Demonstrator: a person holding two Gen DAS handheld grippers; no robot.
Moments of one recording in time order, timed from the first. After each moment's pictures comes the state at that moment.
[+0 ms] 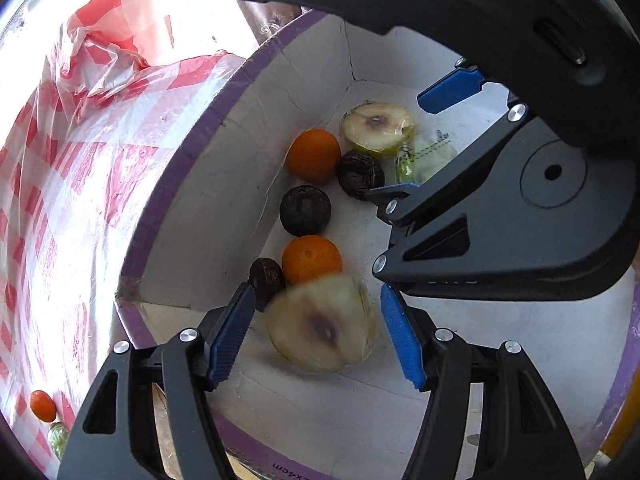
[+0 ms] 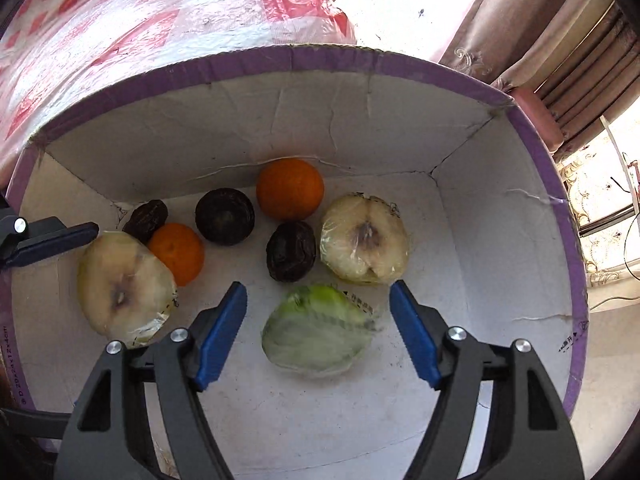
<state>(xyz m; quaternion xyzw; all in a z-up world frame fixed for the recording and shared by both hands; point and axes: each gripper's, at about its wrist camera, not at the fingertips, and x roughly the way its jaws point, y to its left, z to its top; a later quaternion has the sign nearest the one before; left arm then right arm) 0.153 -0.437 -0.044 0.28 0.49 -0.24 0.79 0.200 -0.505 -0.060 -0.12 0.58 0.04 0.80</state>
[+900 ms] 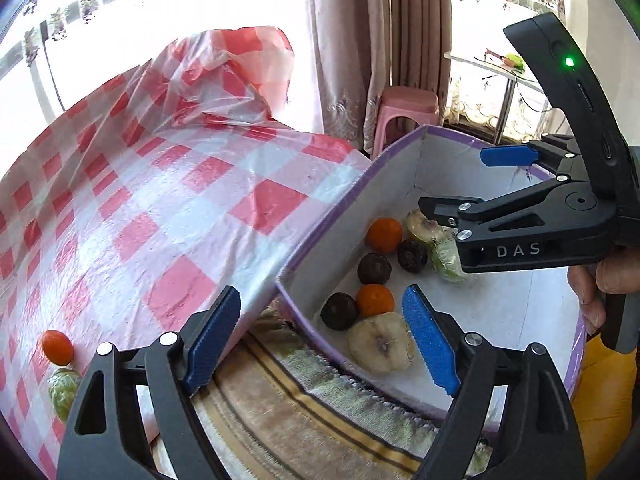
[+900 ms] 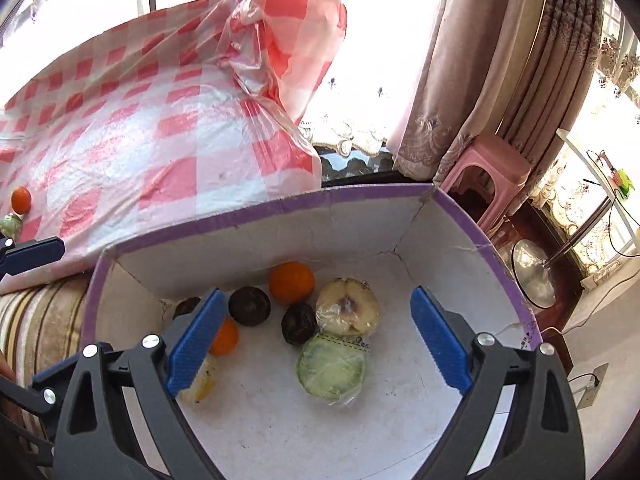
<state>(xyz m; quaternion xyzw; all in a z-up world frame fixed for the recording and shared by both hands) 0.139 -0.333 0.042 0.13 0.39 -0.20 0.89 0.162 -0.505 0.035 -0.04 0.42 0.02 0.91</state>
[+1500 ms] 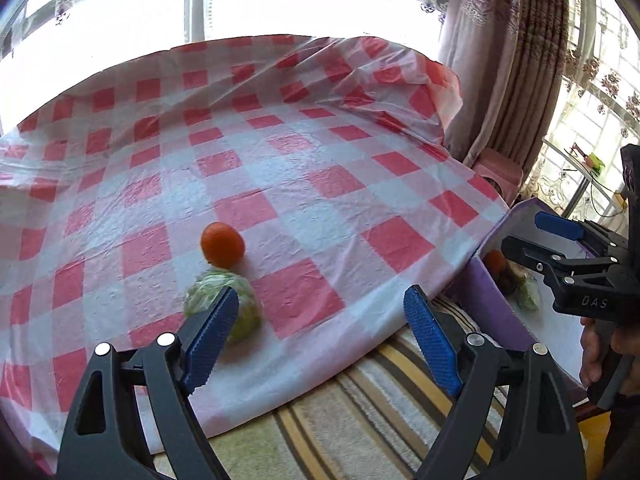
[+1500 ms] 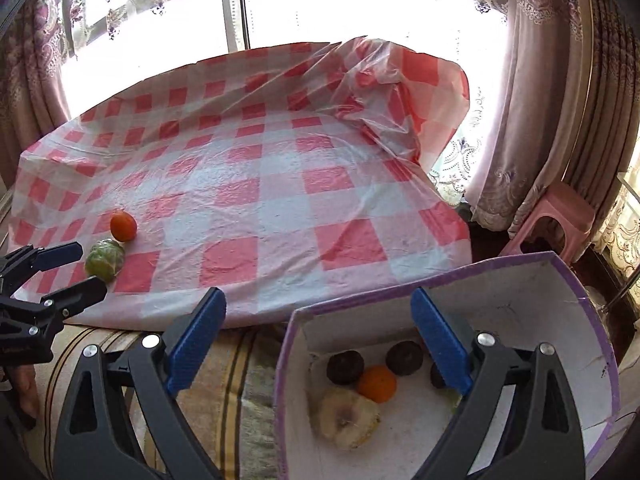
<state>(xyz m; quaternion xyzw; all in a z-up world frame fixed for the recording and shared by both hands) 0.118 -0.153 0.058 -0.02 0.38 -0.06 0.92 0.148 -0.384 0.056 -0.03 0.36 0.15 0.92</state>
